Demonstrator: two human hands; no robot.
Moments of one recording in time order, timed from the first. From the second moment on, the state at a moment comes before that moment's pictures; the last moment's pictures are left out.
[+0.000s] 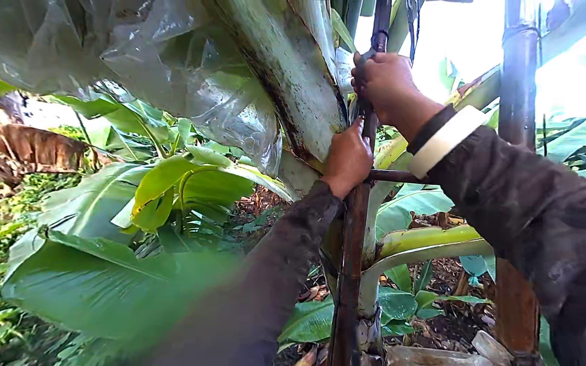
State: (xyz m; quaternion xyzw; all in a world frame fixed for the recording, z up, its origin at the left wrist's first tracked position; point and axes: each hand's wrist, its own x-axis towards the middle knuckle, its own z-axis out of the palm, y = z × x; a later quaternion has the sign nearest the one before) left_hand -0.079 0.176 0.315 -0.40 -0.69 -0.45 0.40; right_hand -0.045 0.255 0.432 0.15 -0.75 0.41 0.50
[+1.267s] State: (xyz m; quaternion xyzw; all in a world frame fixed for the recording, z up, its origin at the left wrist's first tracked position) left_hand -0.126 0.135 0.325 -0.74 -0.33 -0.42 0.41; right_hand -0.115 0.270 0.498 0.09 -0.90 -0.19 0.39
